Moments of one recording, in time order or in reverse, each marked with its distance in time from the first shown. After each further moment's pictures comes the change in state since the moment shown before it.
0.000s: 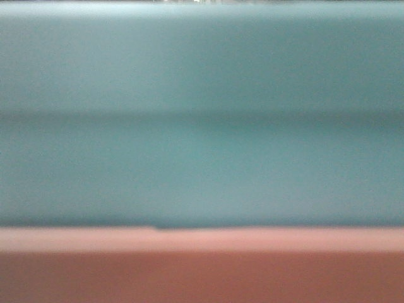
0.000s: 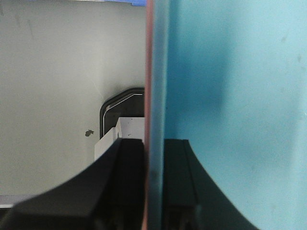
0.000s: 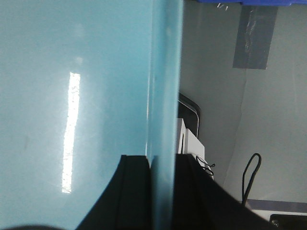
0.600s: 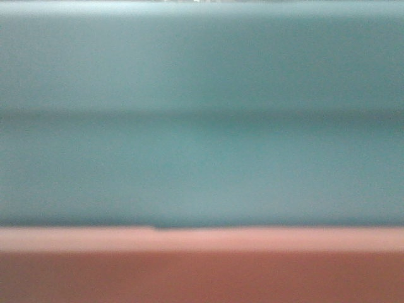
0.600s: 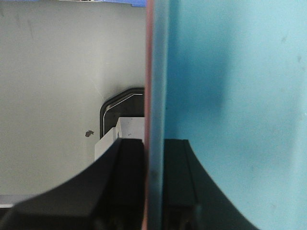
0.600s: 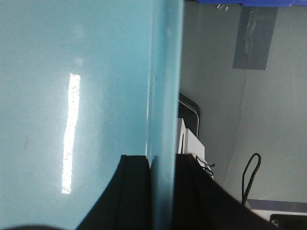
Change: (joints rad) left arm 0.000 0.000 0.000 0.000 0.000 0.000; right arm 0.000 0.000 0.000 0.000 0.000 0.000
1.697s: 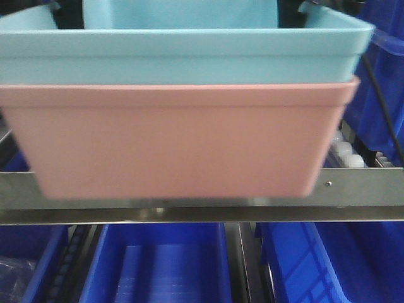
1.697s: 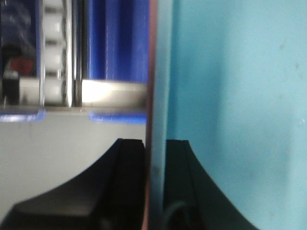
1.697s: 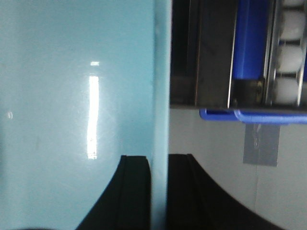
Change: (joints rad) left arm 0.248 0.290 -0.309 0.109 -0.258 0.178; right arm -0.317 0.250 -0.296 -0.032 -0.253 -0.305
